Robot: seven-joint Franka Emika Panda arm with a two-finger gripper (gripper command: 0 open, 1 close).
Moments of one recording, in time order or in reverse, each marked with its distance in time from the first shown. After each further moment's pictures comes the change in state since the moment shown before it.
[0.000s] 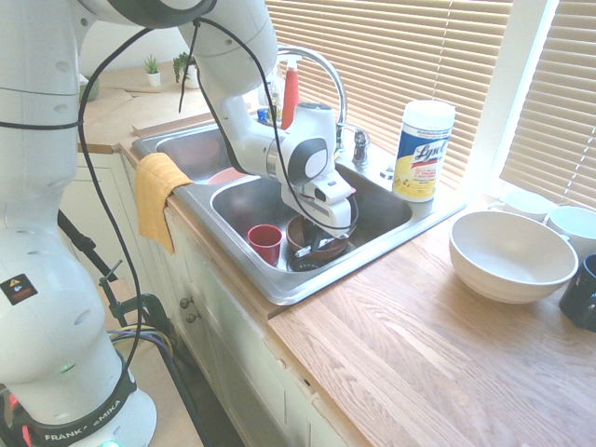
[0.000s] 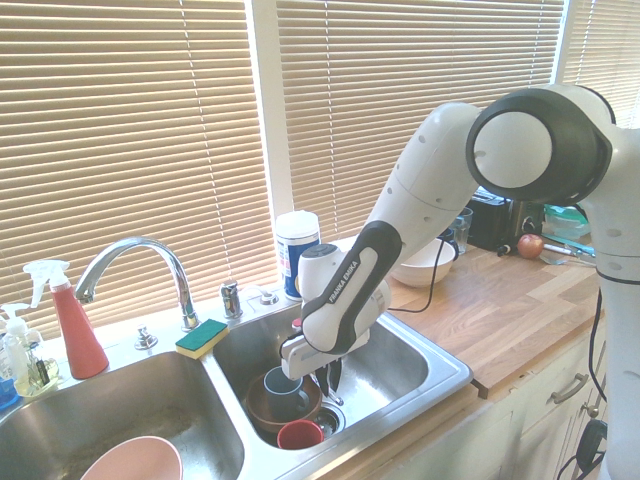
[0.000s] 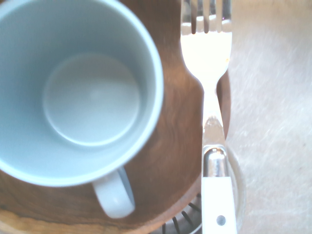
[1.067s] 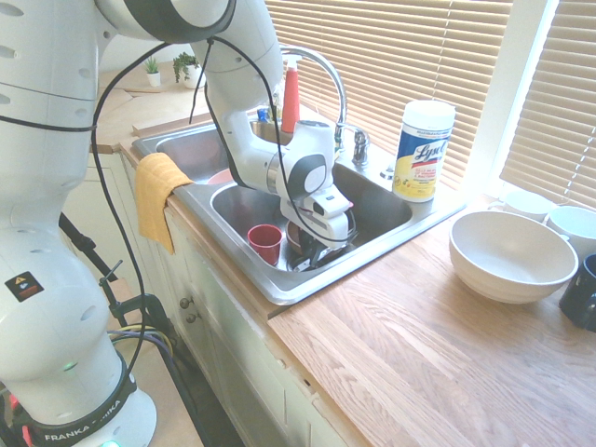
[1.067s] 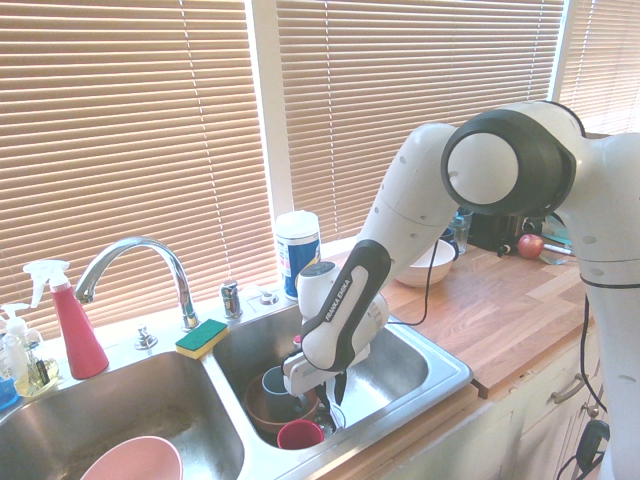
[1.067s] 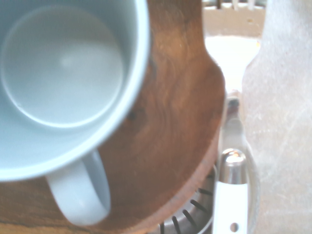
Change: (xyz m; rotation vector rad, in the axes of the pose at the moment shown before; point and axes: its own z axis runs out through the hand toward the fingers) arm -0.004 -0.005 0.025 -0.011 -0.006 -0.004
